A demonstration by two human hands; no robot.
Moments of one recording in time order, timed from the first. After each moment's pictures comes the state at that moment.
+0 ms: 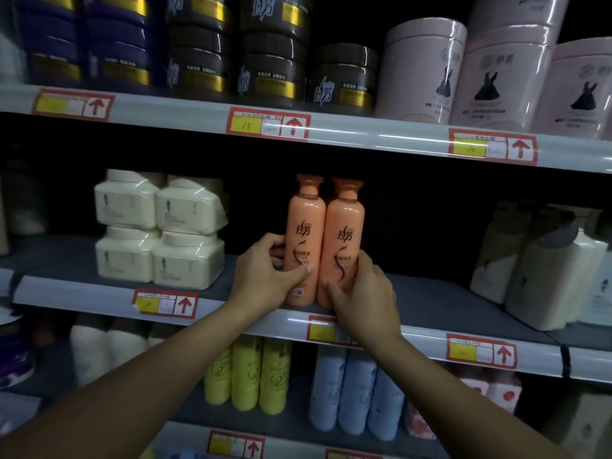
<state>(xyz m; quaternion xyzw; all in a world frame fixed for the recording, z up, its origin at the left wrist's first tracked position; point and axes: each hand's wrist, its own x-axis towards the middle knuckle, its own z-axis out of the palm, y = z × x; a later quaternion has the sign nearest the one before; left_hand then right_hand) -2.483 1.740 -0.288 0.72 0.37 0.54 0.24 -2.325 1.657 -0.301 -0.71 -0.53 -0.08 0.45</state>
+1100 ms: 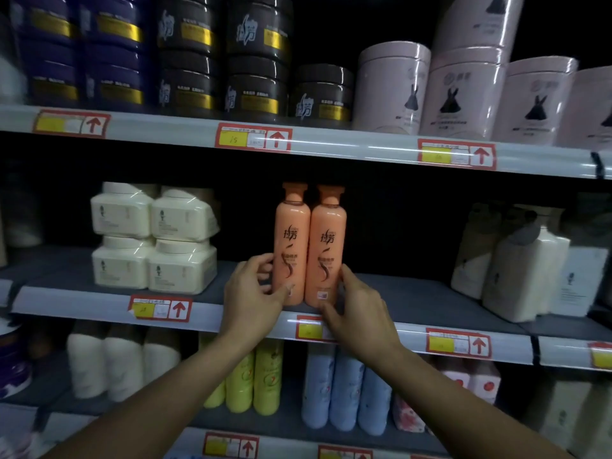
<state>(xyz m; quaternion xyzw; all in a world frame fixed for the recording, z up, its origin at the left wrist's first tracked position) -2.484 1.714 -0.315 0.69 0.36 0.58 0.25 -2.309 1.632 -0.314 -0.68 -0.62 -0.09 0.39</state>
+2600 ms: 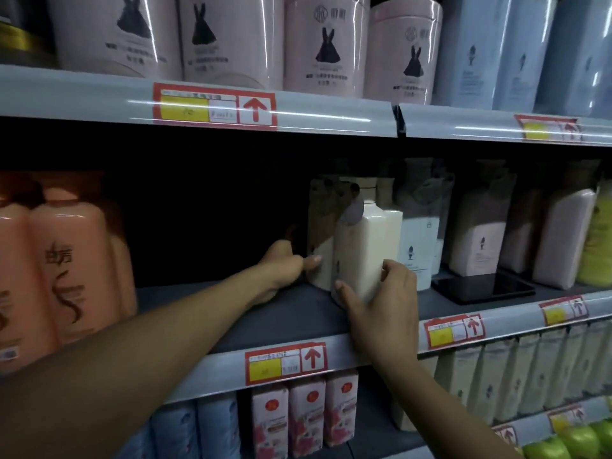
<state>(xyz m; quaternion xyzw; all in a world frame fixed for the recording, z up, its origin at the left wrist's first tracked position) -2.115 1.733 -0.285 0.77 0.29 0.32 0.46 -2.056 1.535 -0.325 -0.77 -0.32 -0.18 0.52</state>
